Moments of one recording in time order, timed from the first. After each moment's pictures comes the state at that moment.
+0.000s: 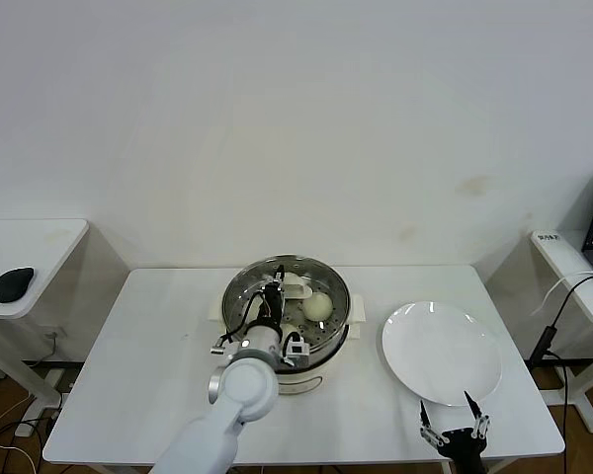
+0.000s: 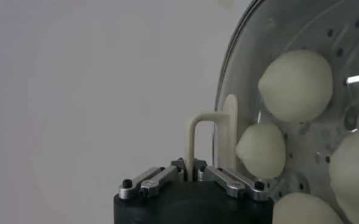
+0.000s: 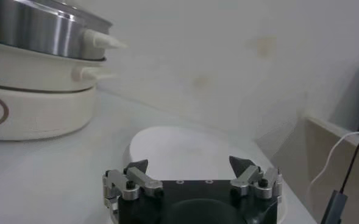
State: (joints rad) left arm 0.91 -1.34 0.03 -1.80 1.36 0.48 0.33; right arm -1.72 1.58 0.79 1.89 -0.21 0.21 -0.18
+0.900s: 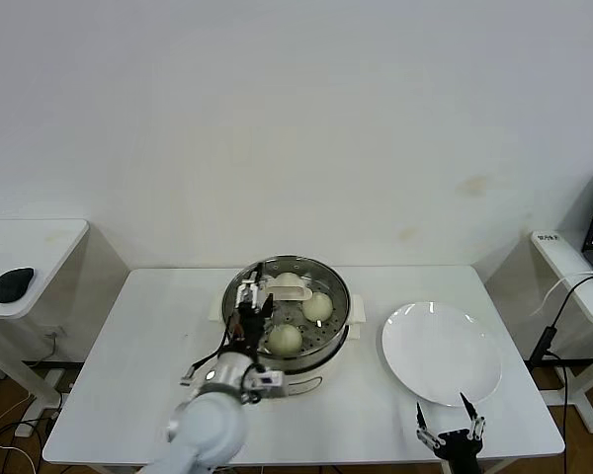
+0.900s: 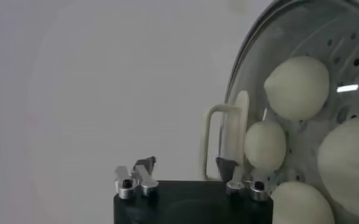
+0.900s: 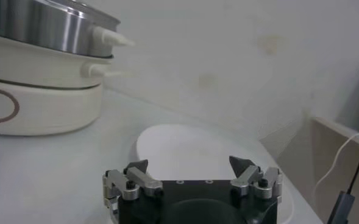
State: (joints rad) left arm 1.14 -1.20 -0.07 -2.08 1.12 0.45 0.19; right arm -1.72 1.58 0.78 1.88 -0.22 0.22 -0.18
